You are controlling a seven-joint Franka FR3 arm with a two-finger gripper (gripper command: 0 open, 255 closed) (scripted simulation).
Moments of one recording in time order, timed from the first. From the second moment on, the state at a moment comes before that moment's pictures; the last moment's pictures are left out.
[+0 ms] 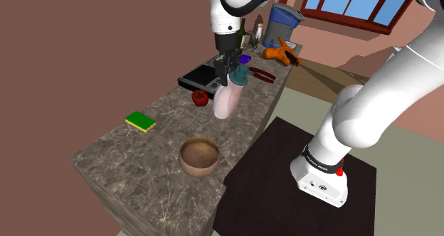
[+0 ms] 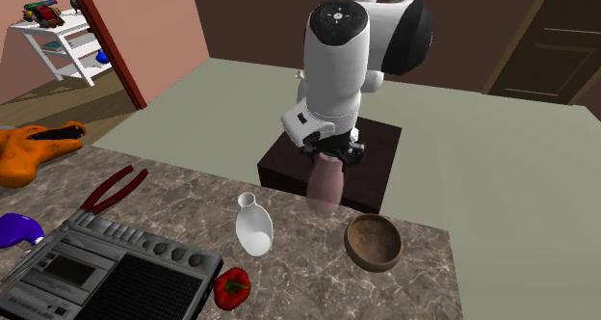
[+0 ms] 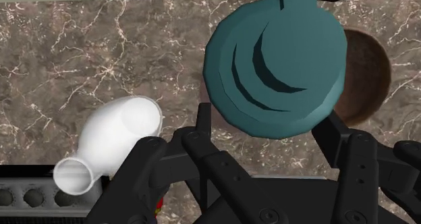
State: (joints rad) arm 0.11 -0.26 0.10 -2.24 0.04 1.75 0.06
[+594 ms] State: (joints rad) arm 0.20 -0.13 0.23 -2.06 0.09 1.71 0.27
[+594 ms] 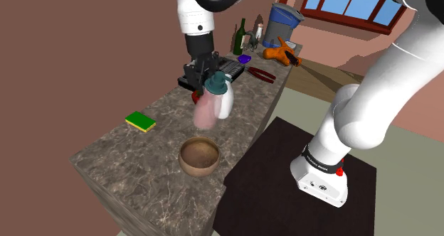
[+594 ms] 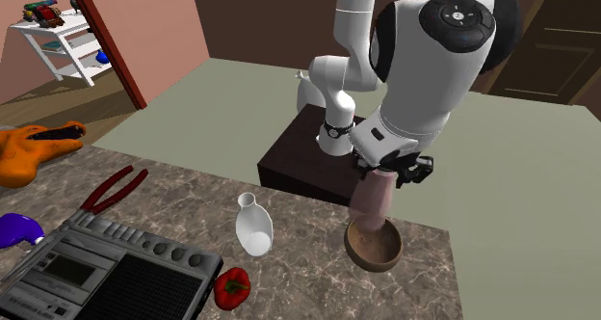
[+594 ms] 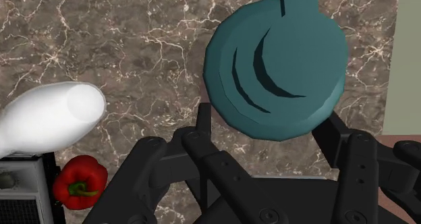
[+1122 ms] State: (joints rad) arm 0.24 -0.06 0.27 -2.04 0.10 1.77 0.35
